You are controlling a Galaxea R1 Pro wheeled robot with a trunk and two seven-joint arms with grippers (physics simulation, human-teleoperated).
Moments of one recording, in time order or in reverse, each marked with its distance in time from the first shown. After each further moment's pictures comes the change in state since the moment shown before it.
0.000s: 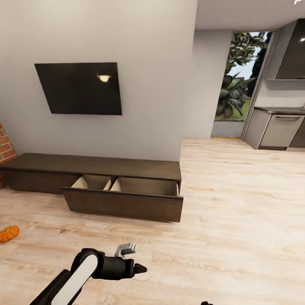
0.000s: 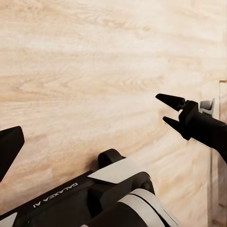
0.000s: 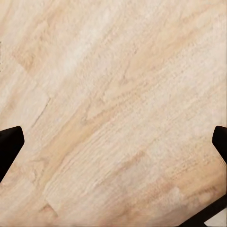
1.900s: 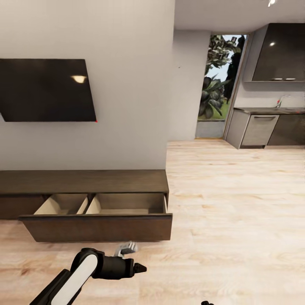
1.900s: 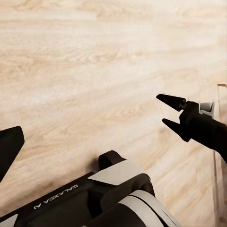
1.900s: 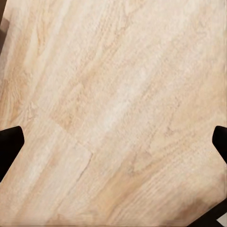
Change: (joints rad) left arm 0.000 0.000 0.004 0.000 0.000 0.000 0.001; right arm 0.000 0.000 -0.003 0.001 -0.053 0.011 0.004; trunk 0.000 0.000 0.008
